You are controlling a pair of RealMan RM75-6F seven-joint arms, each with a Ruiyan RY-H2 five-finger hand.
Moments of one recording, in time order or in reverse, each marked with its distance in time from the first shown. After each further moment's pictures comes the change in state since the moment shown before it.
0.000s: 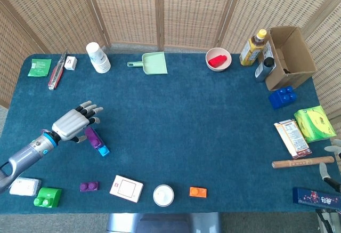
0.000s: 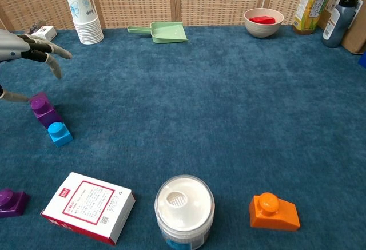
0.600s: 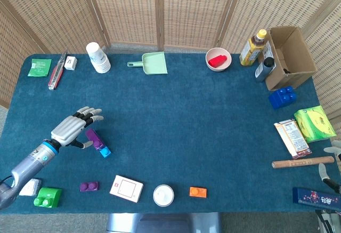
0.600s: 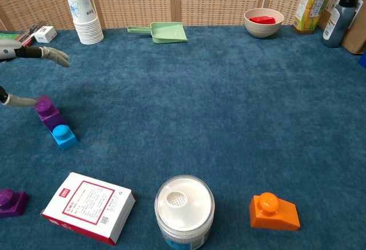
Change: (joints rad) left arm 0.075 0.009 -0.056 -0.171 -0.135 -0.017 -0.157; right arm -0.004 -0.015 -0.003 0.021 -0.004 0.002 0.025
